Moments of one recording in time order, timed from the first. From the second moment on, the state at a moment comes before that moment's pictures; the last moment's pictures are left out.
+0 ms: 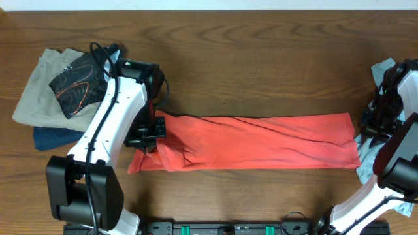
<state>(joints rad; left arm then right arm) -0.21 1.71 1.40 -1.64 0.02 -0.36 -0.44 1.99 1.50 -1.44 0.16 0.13</state>
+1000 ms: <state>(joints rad) -0.24 1.71 1.38 -1.19 0.17 -0.37 -0.40 1.98 1.25 -1.05 -0.09 0.02</state>
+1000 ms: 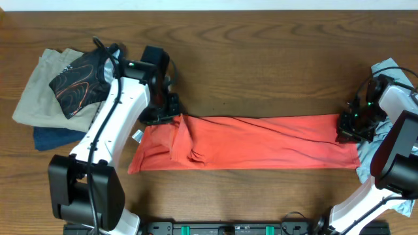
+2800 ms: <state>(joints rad) -0.01 1.59 1.11 -0.93 -0.01 -0.46 -0.42 1.94 1.19 -1.05 -0.22 -0.14</state>
